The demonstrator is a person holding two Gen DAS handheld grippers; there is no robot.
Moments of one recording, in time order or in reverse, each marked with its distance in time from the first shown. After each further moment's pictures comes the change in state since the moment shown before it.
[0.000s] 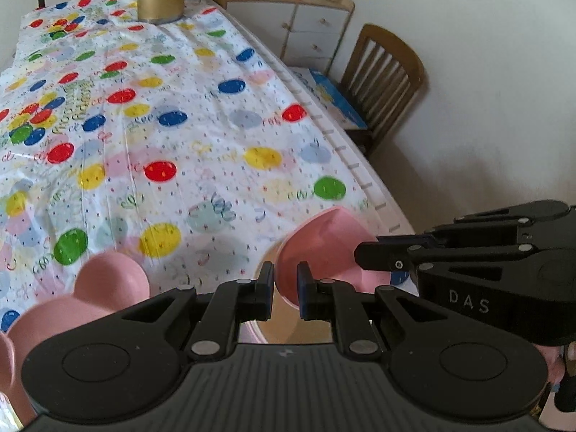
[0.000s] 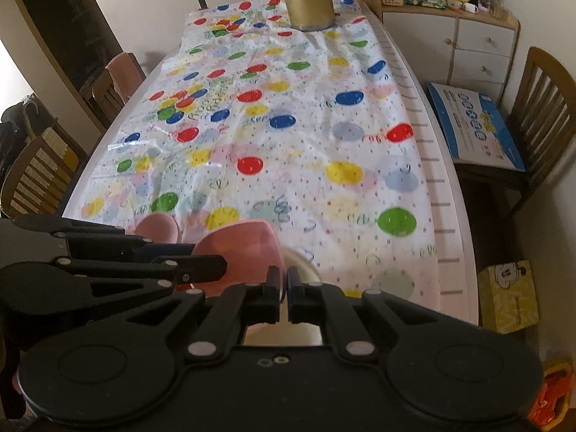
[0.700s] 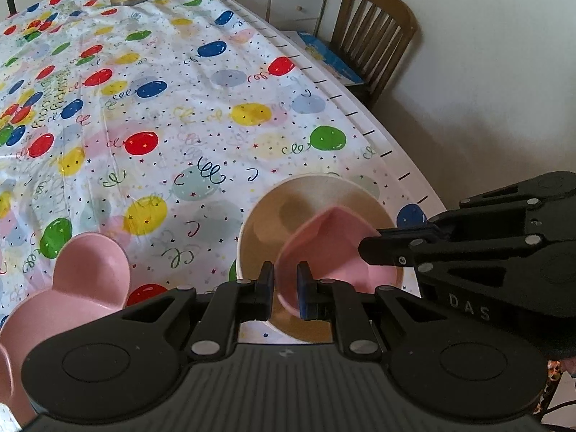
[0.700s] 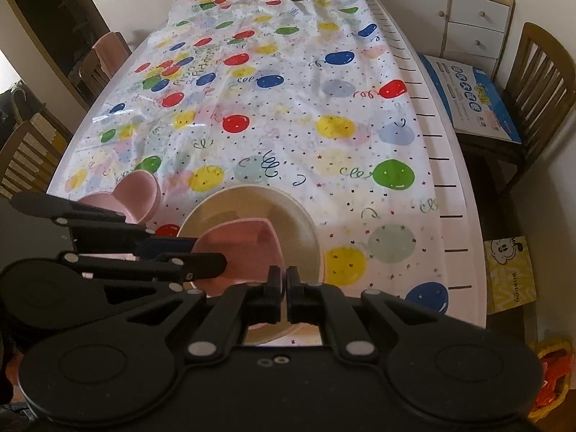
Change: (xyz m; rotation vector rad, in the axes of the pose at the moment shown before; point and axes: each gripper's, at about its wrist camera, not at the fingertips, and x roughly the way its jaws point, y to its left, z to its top) left arm 0.035 -0.010 -0.014 0.105 0.104 0.030; right arm 0.024 -0.004 -0.029 0.010 0.068 -0.026
